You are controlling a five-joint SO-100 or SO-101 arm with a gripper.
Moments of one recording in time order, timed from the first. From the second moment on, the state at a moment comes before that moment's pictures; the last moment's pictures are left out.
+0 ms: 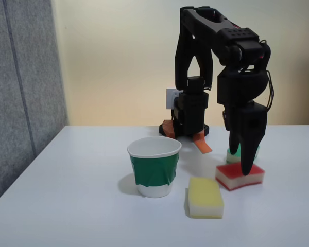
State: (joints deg) arm -16.4 97.8 112.1 63.0 5.1
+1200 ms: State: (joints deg) arm -16.3 101.7 112.3 63.3 10.7
